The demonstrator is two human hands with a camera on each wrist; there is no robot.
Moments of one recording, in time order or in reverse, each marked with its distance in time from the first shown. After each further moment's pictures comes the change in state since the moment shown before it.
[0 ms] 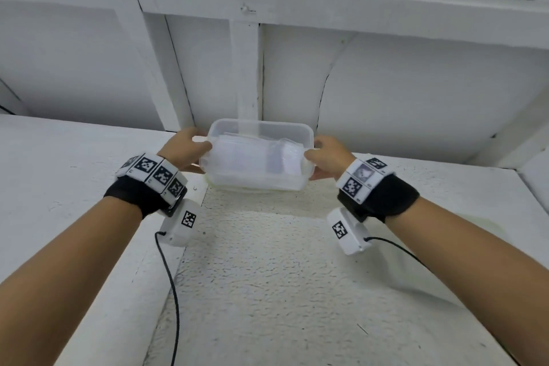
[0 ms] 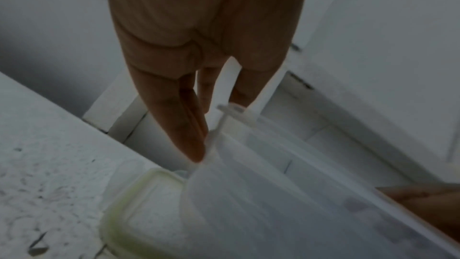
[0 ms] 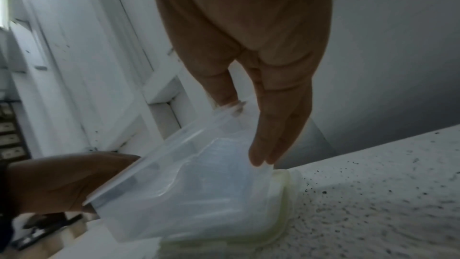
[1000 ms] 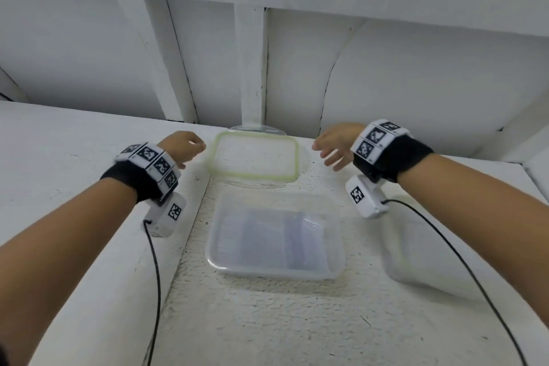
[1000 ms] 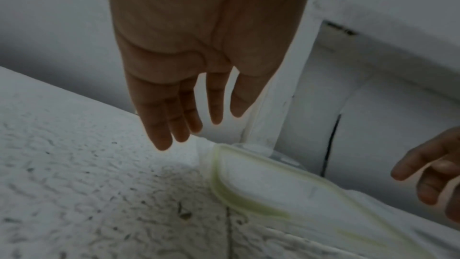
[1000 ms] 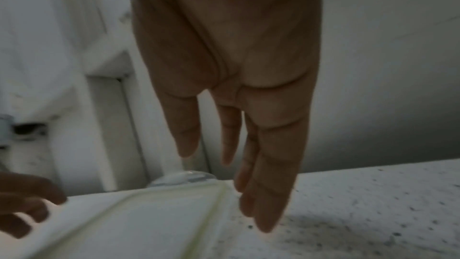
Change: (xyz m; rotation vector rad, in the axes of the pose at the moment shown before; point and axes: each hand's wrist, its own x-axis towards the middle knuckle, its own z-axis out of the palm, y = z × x) left_hand 0.018 -0.022 -0.011 0.355 -0.072 -0.055; right_hand 0.021 -0.012 -0.027 -0.218 -0.223 0.191
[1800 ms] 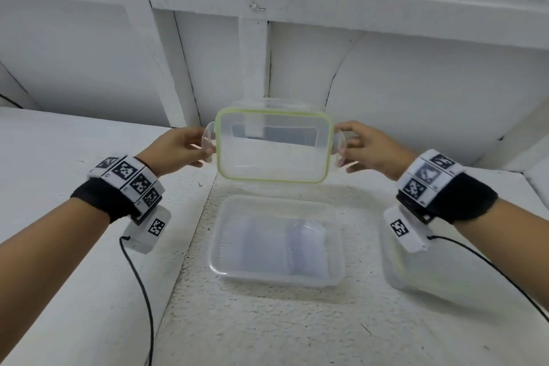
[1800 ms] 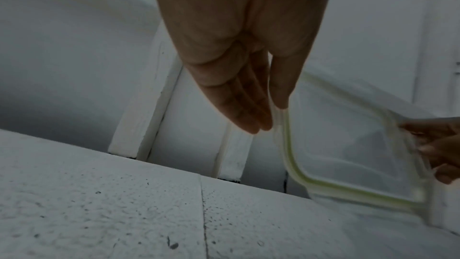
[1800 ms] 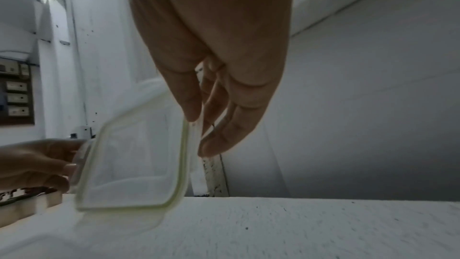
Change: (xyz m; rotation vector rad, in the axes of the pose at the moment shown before) left_hand -0.045 0.002 -0.019 -0.308 -0.043 0.448; right_hand -0.036 0.042 -0.019 0.181 0.106 -0.464
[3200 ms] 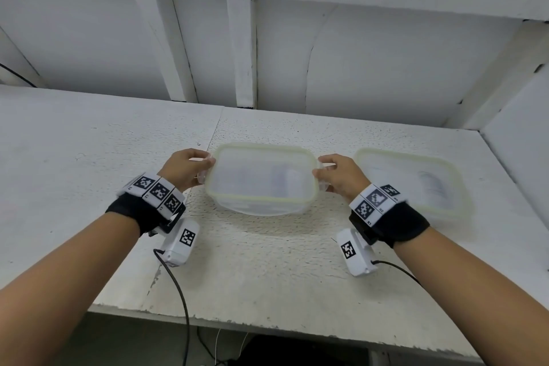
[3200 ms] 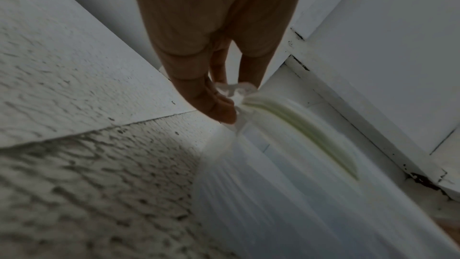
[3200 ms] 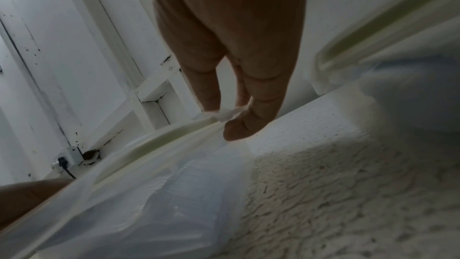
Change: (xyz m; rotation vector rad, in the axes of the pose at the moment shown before) left_hand -0.097 -0.026 0.076 -0.392 0.205 -0.369; right_hand -0.104 0.066 0.076 0.152 0.215 0.231
